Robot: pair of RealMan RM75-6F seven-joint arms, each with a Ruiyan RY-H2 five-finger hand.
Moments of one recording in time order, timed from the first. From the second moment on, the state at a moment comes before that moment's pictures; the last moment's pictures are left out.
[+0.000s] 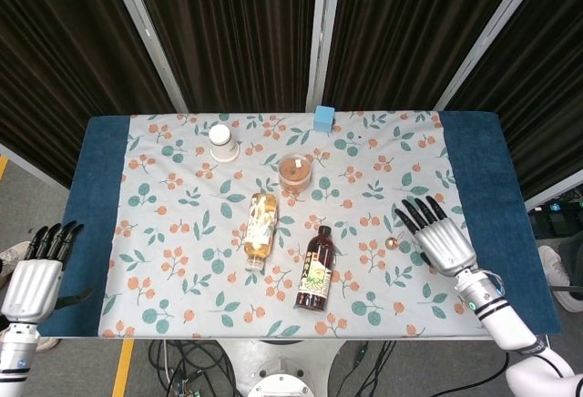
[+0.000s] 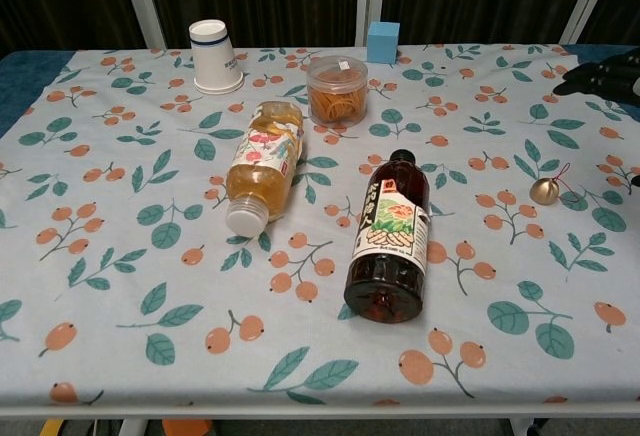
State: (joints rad) left arm -0.09 -1.18 -0.01 -1.60 1.53 1.48 0.08; right arm 0.45 -1.22 0.09 -1.53 -1.52 1.00 -0.40
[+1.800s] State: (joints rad) left arm -0.09 -1.18 -0.01 -1.58 1.52 1.46 0.04; right arm 0.59 -1.34 0.05 -1.42 -1.41 0.92 -0.41
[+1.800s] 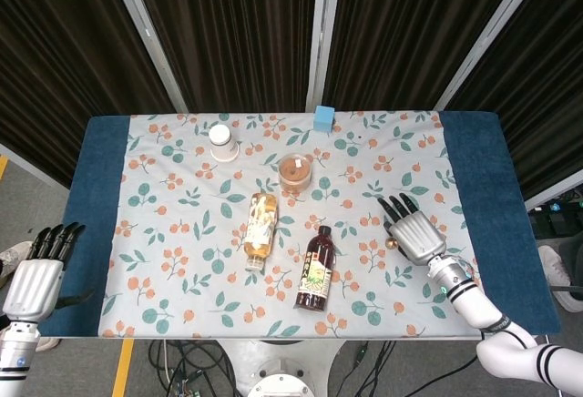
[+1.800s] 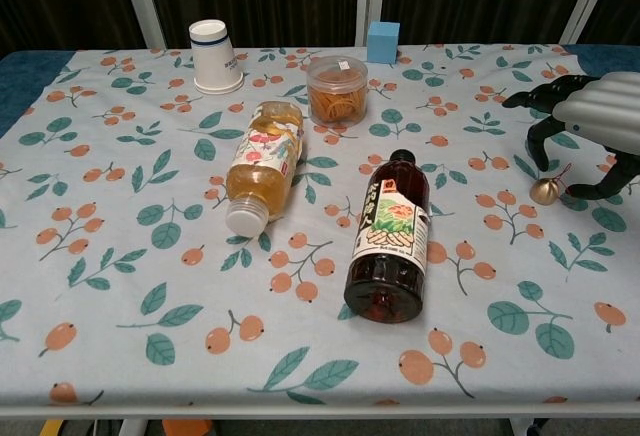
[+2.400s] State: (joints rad) left arm -0.09 -1.17 0.00 -1.58 1.52 1.45 0.04; right arm 0.61 -1.35 0.05 -1.41 -1.40 0.92 -0.40
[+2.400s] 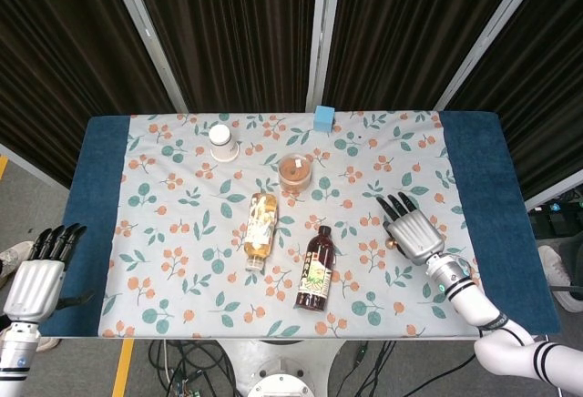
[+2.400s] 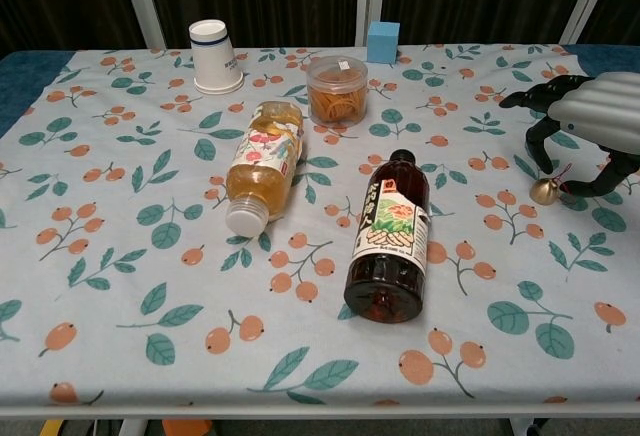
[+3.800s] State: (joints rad) left arm -0.09 -1.17 0.00 -1.58 1.52 1.45 0.02; right arm 0.63 -1.36 0.03 -1.41 -1.37 0.91 -0.41
